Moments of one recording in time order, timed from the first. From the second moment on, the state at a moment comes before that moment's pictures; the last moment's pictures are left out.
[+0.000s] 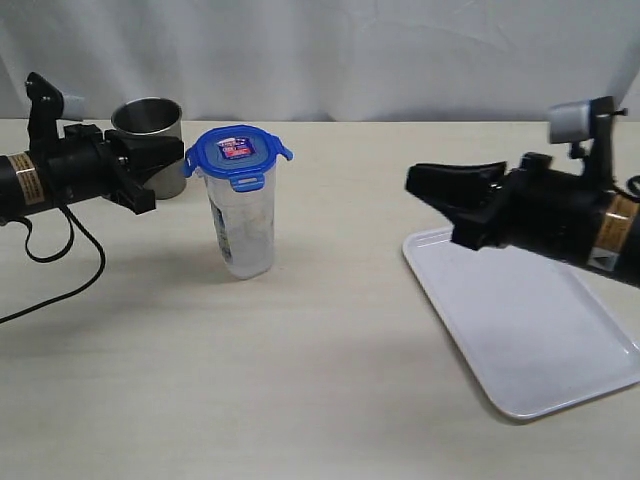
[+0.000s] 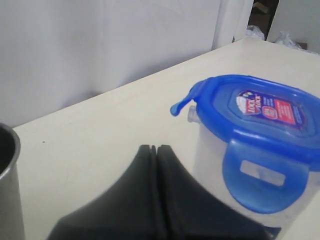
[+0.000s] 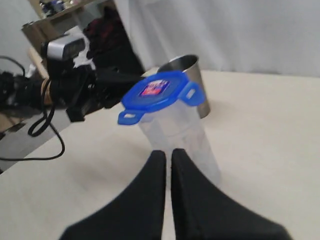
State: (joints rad) left arm 0.02 1.98 -0.89 1.07 -1.05 -0.58; right arm 0.10 1.55 -0.57 -1.03 -0.98 0.95
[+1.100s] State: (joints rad) left arm -0.03 1.98 -0.90 1.12 -0.95 -0.59; right arm 0.48 1.83 -0.91 -1.00 -0.52 0.93
